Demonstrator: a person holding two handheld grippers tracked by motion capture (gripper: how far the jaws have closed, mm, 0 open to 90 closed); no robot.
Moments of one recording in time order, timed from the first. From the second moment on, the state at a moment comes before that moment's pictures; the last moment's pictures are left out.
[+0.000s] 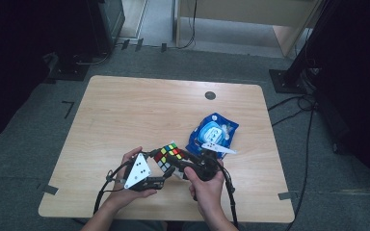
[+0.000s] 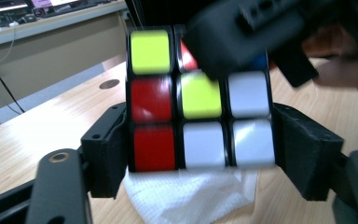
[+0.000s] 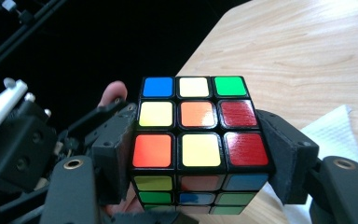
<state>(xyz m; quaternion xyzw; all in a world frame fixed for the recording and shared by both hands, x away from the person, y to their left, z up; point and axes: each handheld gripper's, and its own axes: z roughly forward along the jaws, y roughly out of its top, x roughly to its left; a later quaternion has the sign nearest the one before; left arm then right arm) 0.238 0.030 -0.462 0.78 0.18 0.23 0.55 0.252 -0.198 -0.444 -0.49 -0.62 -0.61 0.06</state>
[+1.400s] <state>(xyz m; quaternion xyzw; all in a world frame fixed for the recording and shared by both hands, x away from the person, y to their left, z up) 0.234 0.030 -0.466 0.79 0.15 0.29 0.51 0.273 -0.224 -0.431 -0.46 -0.67 -0.55 0.15</state>
